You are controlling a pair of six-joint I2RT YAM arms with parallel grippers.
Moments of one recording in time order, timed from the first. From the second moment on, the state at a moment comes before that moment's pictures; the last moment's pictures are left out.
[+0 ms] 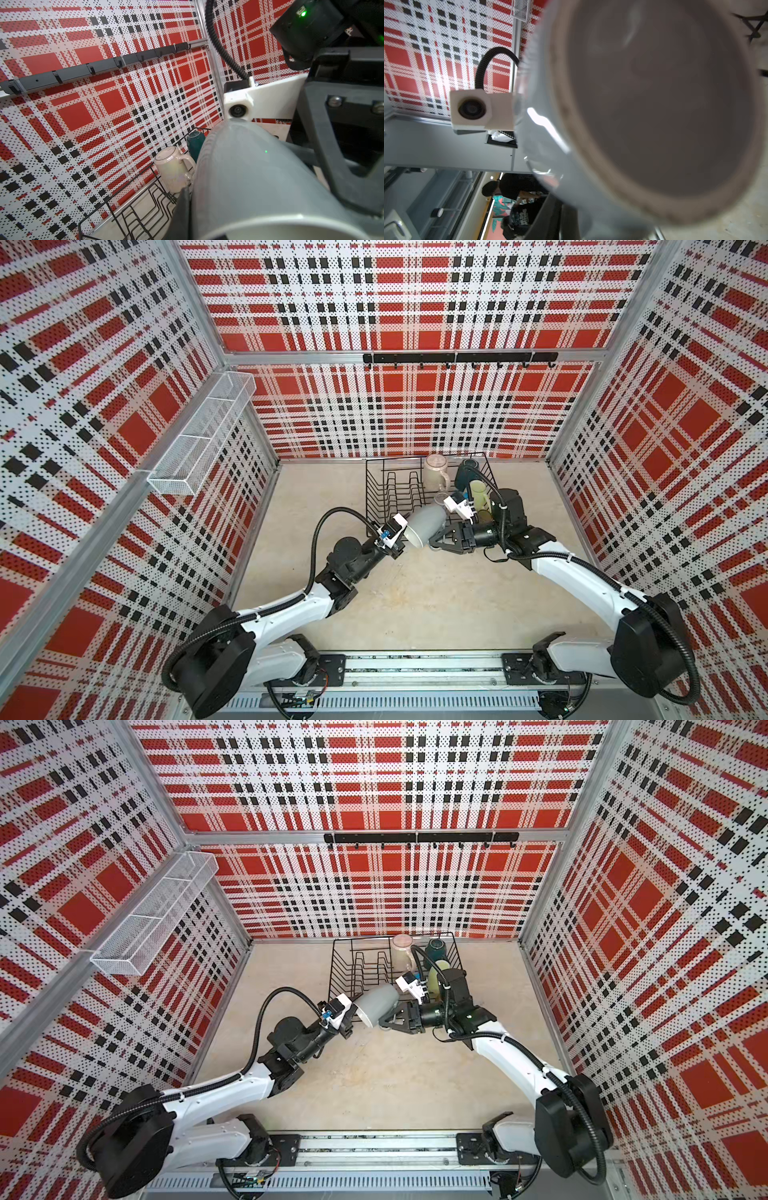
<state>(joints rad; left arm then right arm) -0.72 1.19 0.49 0.84 0.07 0.32 0.45 1.31 0.89 -0.06 -1.16 0.80</state>
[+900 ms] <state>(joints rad) -0.61 1.08 0.47 0.83 -0.03 0.11 0.33 1.44 1.20 -0.49 -0.43 0.10</state>
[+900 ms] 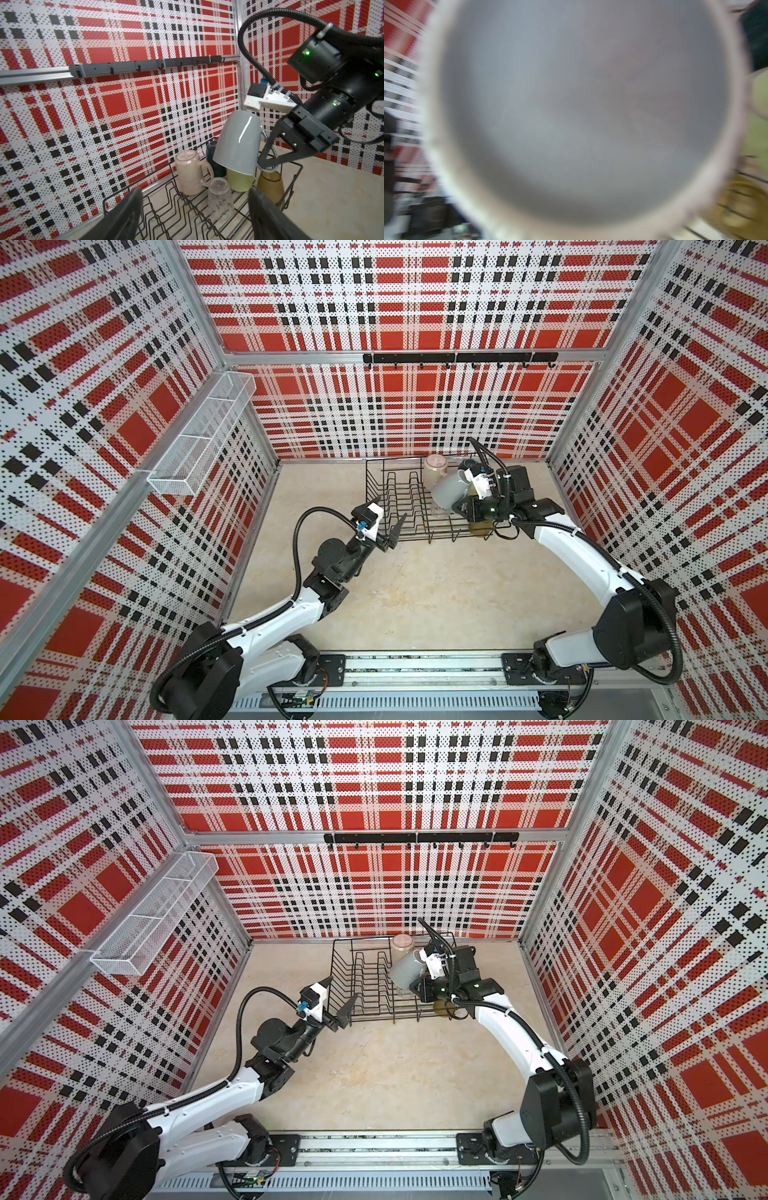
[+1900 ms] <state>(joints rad) -0.32 0.98 0.52 0.42 -0.19 -0.20 0.33 1.90 1.67 -0.97 -0.26 -0.99</state>
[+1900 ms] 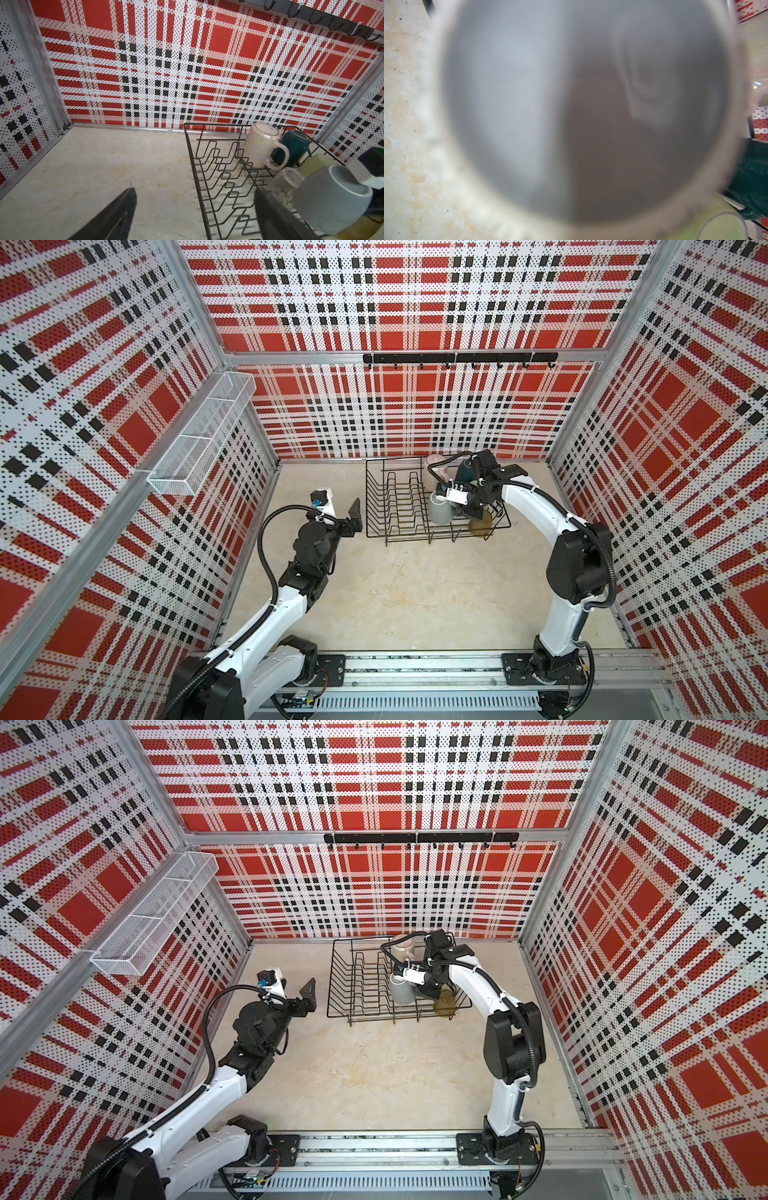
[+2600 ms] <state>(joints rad) -0.29 0.97 0.52 0.37 -0.19 -0.23 0.35 2.00 1.66 -0.89 -0.16 -0.96</state>
